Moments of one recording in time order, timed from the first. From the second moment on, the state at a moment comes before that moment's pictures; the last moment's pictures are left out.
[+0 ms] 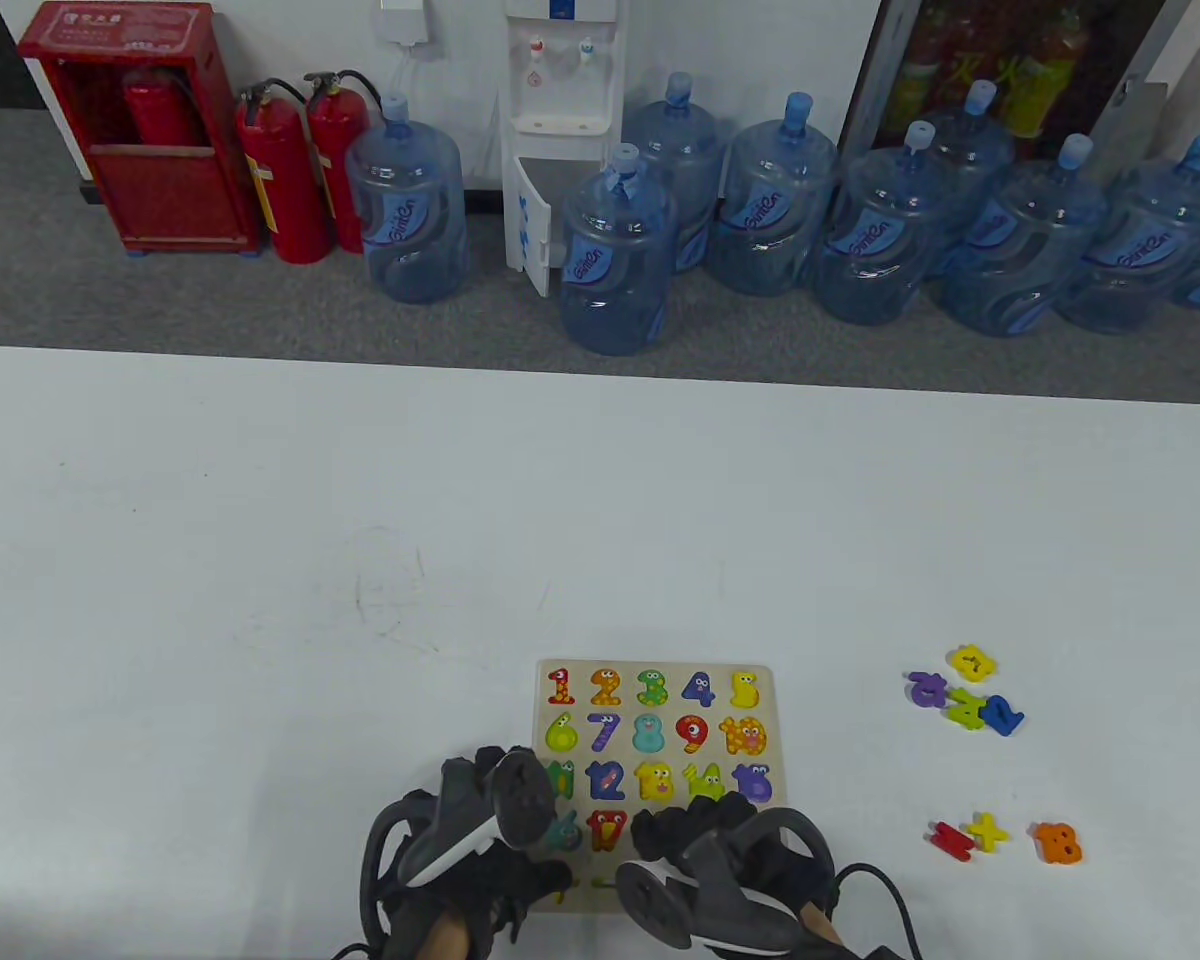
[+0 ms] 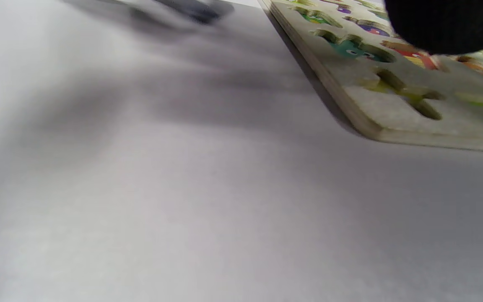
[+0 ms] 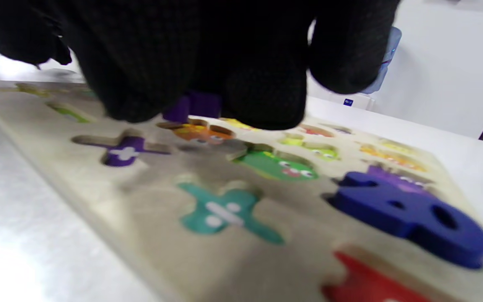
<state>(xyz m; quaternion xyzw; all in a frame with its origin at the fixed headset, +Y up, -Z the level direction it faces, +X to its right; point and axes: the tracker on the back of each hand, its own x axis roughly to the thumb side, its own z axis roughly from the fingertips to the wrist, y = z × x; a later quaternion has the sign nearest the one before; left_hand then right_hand) -0.108 -0.749 -0.207 -0.26 -0.05 0.08 0.96 0.078 -0.729 -0.181 -0.29 0.00 -0.95 0.09</state>
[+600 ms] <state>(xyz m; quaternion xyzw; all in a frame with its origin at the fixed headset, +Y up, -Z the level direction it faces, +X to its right) -0.107 -0.748 -0.207 -0.27 -0.06 0.08 0.96 0.100 -0.718 -0.190 -0.27 0.01 -0.96 0.02</state>
